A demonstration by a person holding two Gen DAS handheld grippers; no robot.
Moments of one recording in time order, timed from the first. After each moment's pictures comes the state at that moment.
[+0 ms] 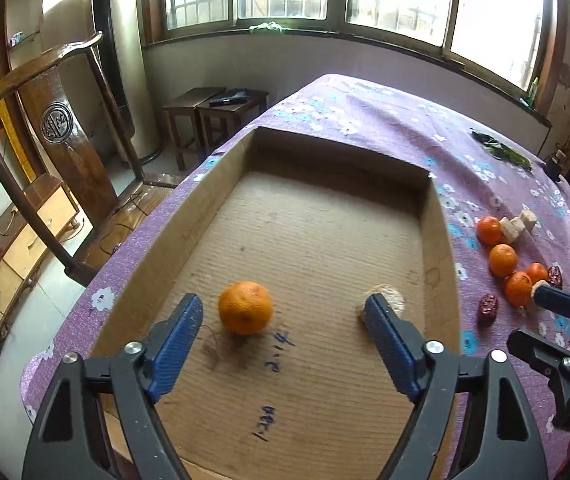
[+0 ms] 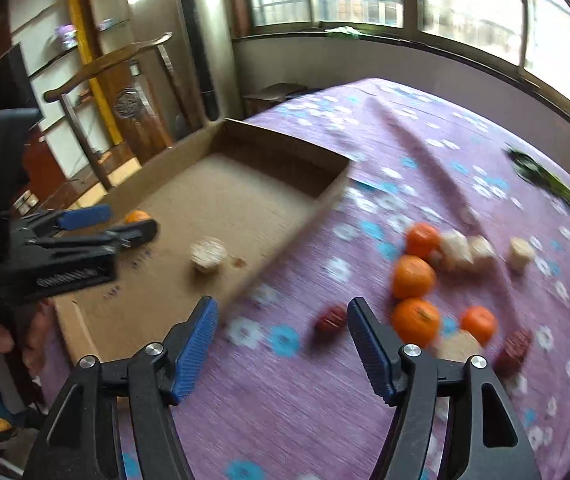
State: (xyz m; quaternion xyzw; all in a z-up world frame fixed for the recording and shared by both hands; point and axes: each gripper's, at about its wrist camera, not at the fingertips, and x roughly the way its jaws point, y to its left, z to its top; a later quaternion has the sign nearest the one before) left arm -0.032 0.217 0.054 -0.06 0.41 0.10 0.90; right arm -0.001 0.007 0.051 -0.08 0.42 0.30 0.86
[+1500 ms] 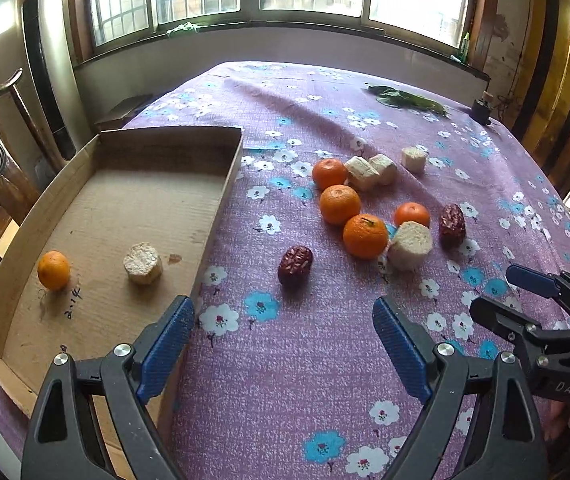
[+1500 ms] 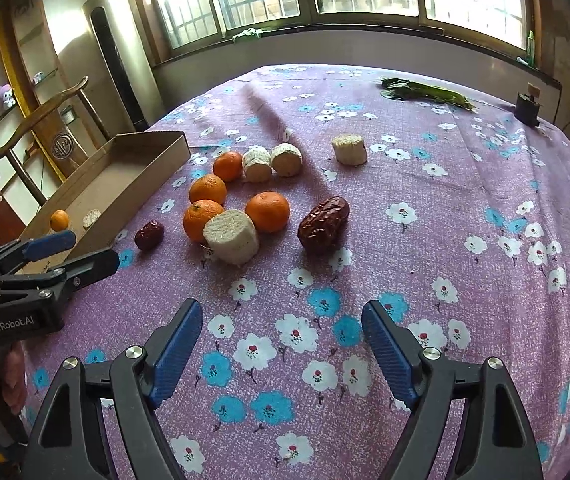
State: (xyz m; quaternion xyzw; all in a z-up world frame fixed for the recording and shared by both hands) left arm -0.032 0.057 0.041 -0.02 0.43 0.01 0.90; right arm -0.012 -0.140 0.028 0.00 0.42 0.22 0.88
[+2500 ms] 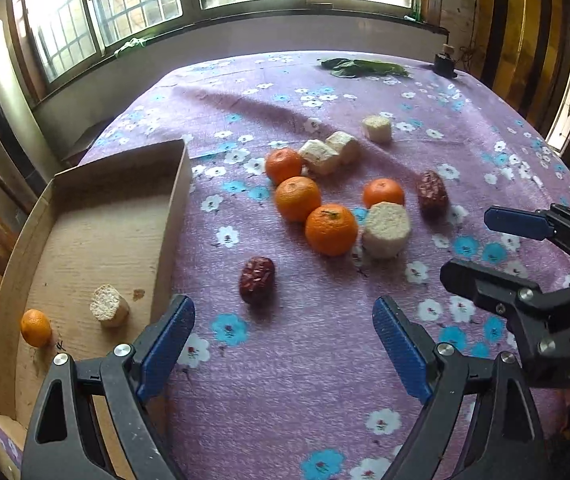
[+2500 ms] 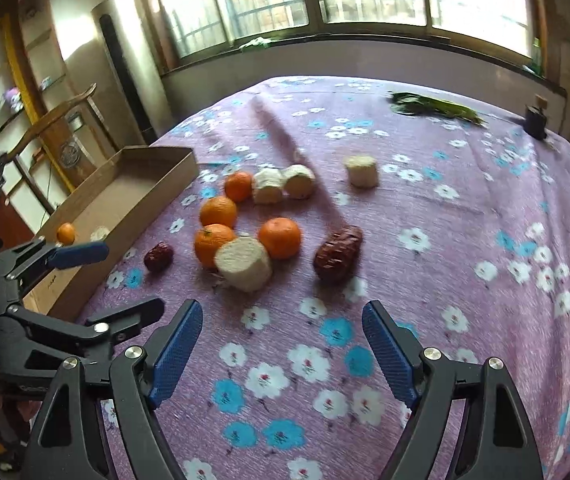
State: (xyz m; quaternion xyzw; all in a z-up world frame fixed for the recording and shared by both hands) left arm -0.007 0.036 0.031 0.06 0.45 -0.05 0.89; right arm 0.004 -0.114 0.037 -0.02 0.41 0.24 0.88
